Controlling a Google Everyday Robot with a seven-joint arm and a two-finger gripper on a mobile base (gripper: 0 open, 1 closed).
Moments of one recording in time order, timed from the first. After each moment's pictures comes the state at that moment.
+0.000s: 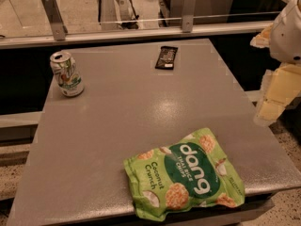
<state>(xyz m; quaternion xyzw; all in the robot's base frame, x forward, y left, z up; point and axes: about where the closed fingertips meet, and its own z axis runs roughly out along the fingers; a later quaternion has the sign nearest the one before) 0.438 -0.217 0.976 -0.60 0.78 -0.03 0.16</state>
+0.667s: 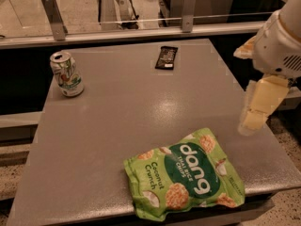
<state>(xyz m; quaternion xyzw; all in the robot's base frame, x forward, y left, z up) 0.433 -0.190 0.957 -0.62 0.77 0.00 0.16</state>
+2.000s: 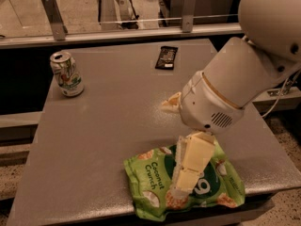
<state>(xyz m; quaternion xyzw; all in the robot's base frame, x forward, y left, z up) 0.350 -0.040 0.899 -0.68 0.68 0.22 0.16</state>
